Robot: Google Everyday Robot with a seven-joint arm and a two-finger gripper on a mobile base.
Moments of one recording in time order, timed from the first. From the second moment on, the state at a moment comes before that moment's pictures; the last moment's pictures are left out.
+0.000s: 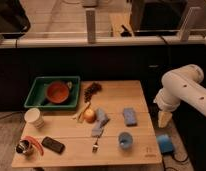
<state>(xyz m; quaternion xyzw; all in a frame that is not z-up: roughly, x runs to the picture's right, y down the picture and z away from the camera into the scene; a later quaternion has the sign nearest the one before) 0.285 0.107 0.684 -0.28 0.02 0.02 0.96</state>
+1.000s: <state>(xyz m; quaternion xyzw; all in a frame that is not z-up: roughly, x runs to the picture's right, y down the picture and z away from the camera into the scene) 0.251 0.109 0.687 -0.28 0.01 -0.03 0.96</state>
